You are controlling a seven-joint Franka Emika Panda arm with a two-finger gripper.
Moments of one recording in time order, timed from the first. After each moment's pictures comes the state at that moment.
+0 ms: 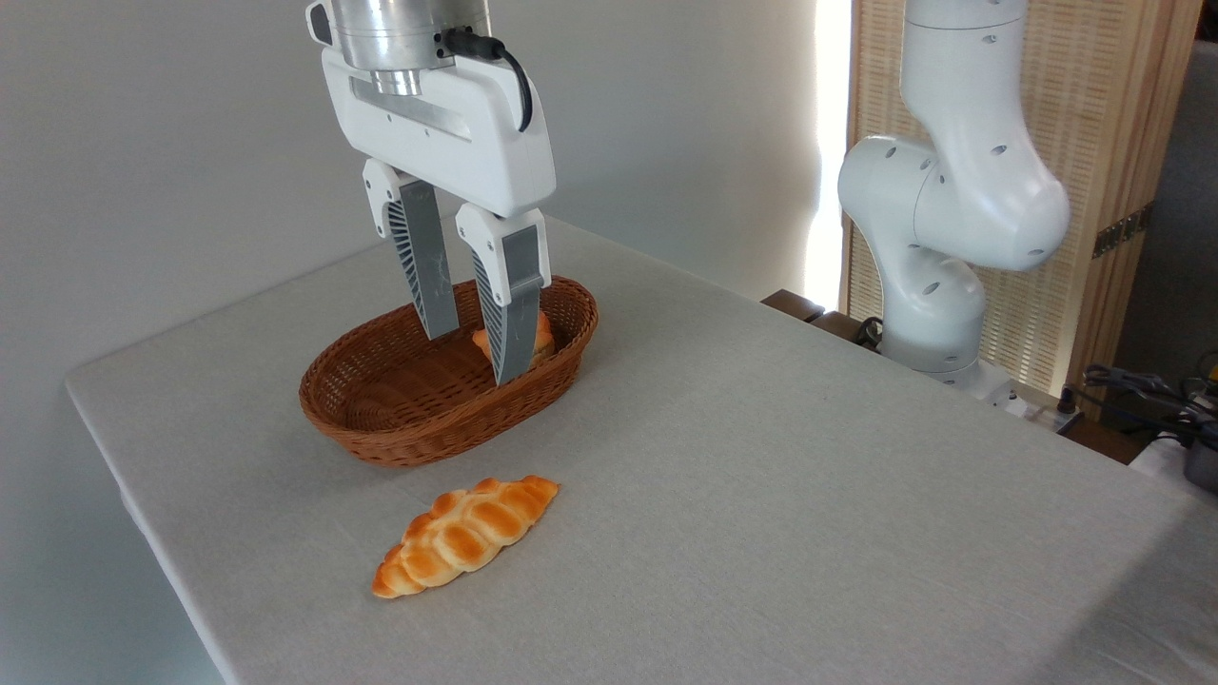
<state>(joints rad) -0.02 0.02 0.01 -1.56 -0.02 1.63 0.74</state>
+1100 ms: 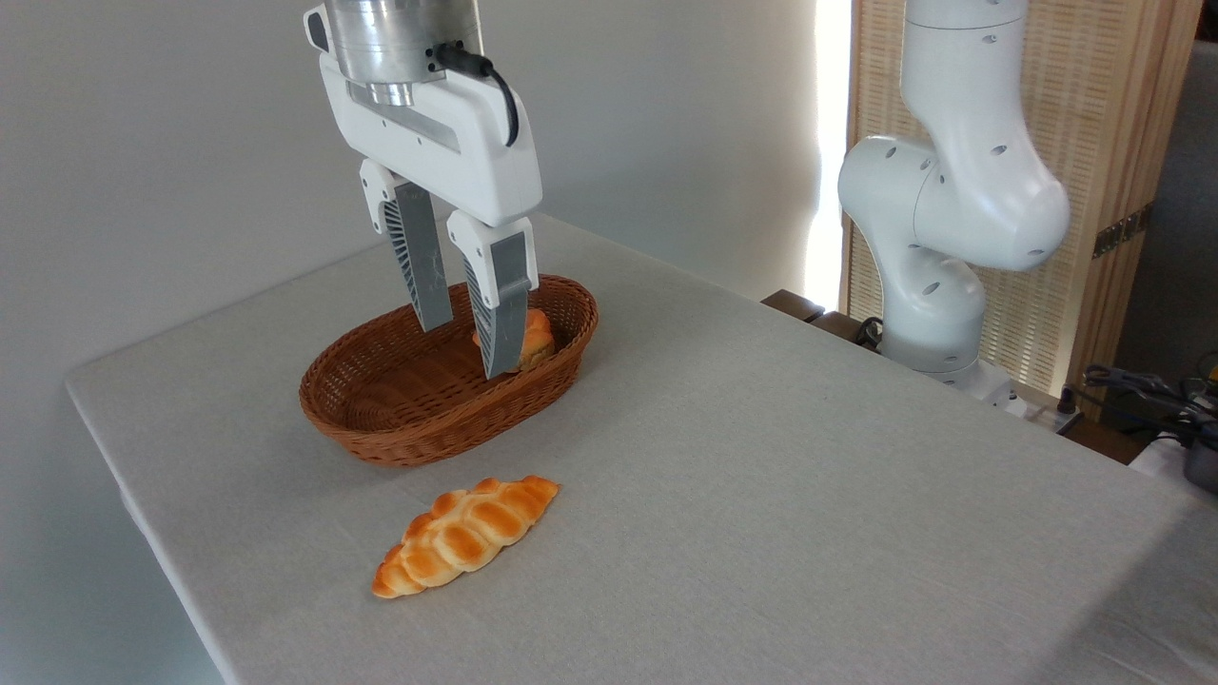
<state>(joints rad) -0.02 0.01 -0.02 -1.59 -0.06 1.63 0.74</state>
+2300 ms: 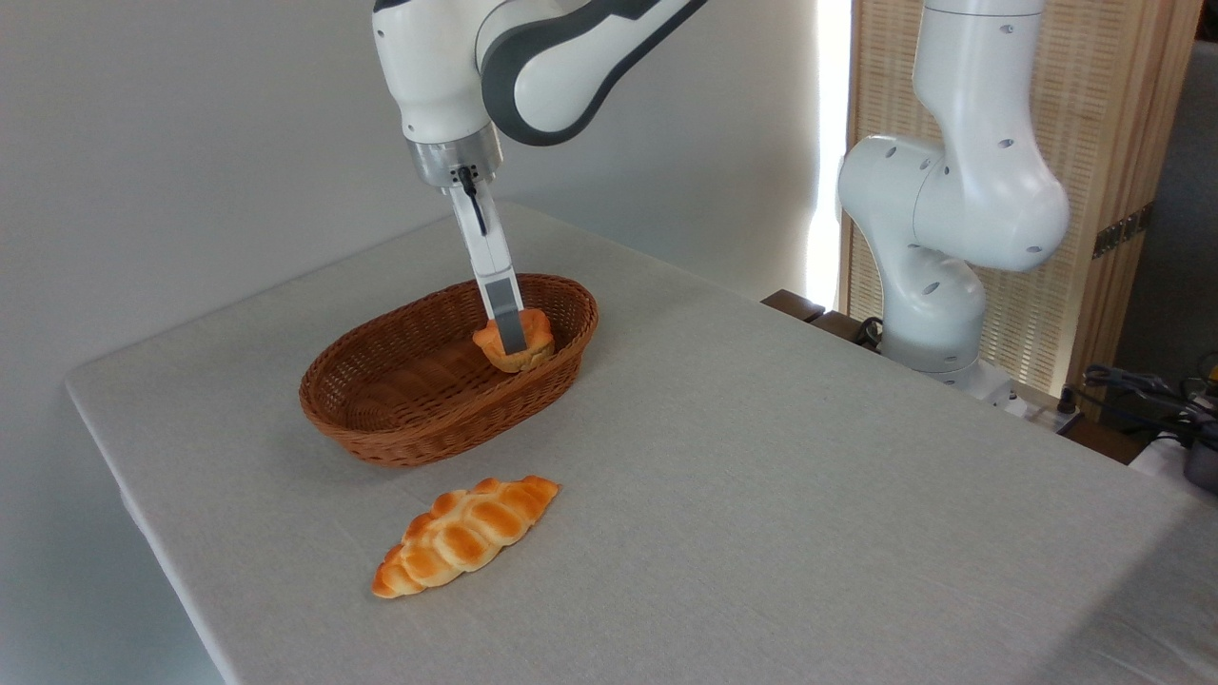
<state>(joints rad) -0.03 -0.14 -0.51 -2.17 -0.20 2.01 0.74</state>
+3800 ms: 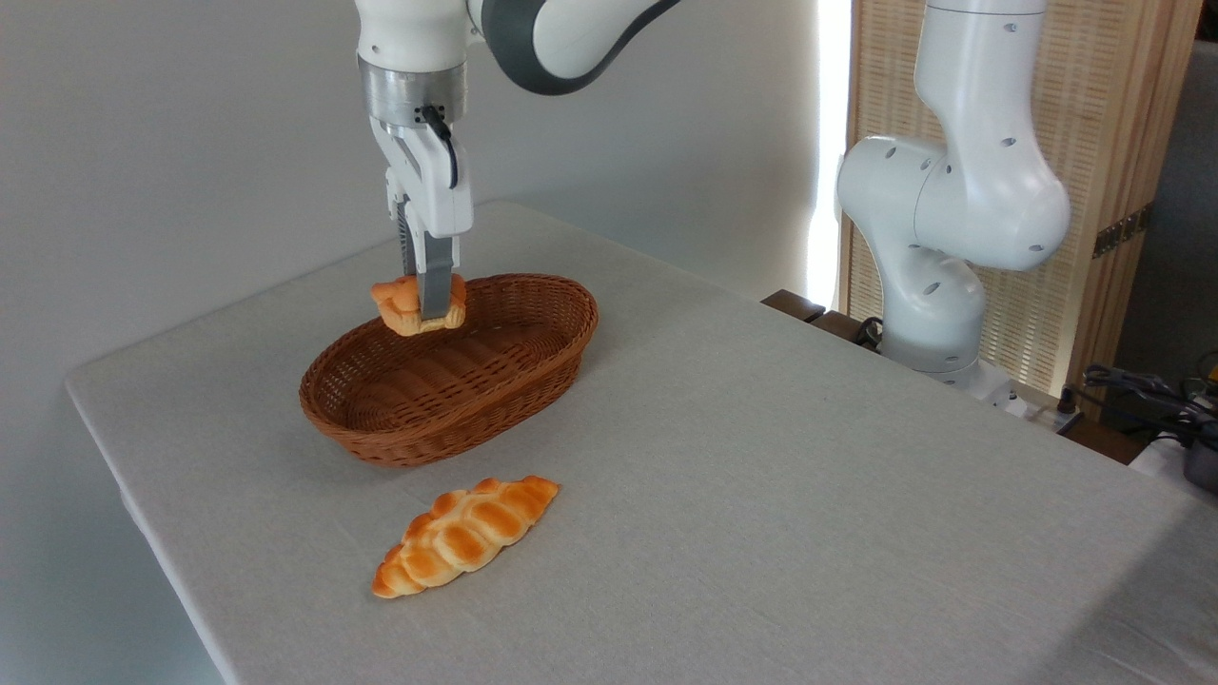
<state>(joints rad) -0.01 -0.16 -0.35 -2.02 -0.25 2.04 0.74</state>
